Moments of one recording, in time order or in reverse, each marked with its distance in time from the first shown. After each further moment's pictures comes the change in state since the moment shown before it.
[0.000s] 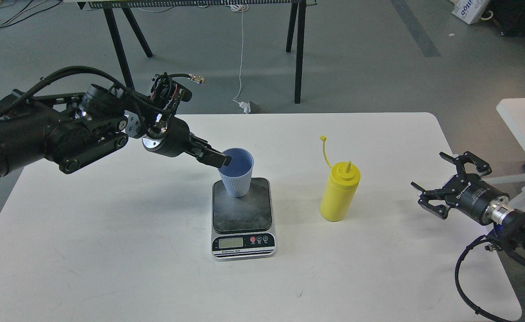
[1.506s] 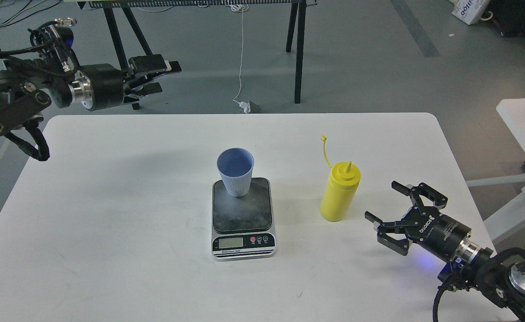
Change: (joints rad) left arm 0.061 0.199 -0.113 0.119 -0.778 0.000 0.000; right arm -0.218 -0.062 -0.191 0.399 0.455 0.000 -0.068
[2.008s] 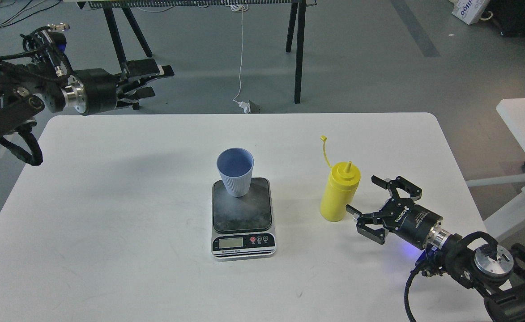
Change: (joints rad) left arm 0.021 0.023 0.000 0.000 0.002 0.000 0.000; right arm 0.142 0.155 -0.073 -0.214 -0.058 0.000 0.000
